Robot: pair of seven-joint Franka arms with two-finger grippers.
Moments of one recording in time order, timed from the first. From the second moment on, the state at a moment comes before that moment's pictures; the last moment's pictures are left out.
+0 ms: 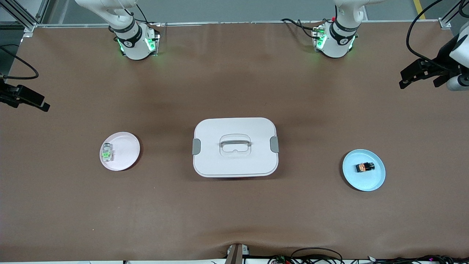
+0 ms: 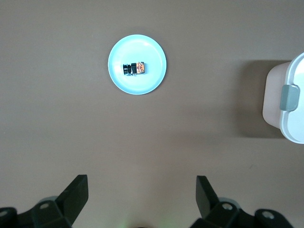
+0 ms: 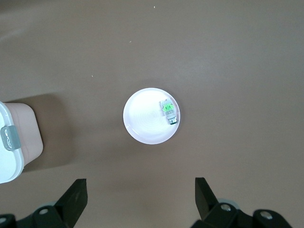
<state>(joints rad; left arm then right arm) 0.16 -0.07 -0.22 -1.59 -0.01 1.52 -0.09 -0.02 0.07 -0.06 -1.46 0.06 1.53 0.10</state>
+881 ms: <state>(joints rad) 0.27 0.06 -0.20 -1.70 0.00 1.76 -0.07 -0.02 0.07 -0.06 -1.46 0.06 1.55 0.10</state>
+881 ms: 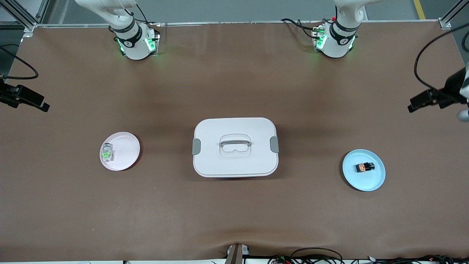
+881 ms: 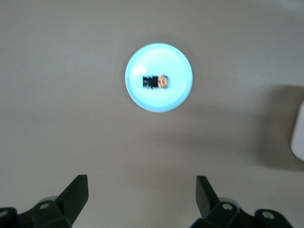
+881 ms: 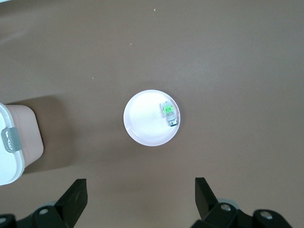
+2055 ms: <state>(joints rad) 0.27 0.53 -0.21 -1.82 0.07 2.35 -0.07 -0.01 0.13 -0.05 -1.38 0.06 1.57 0.07</state>
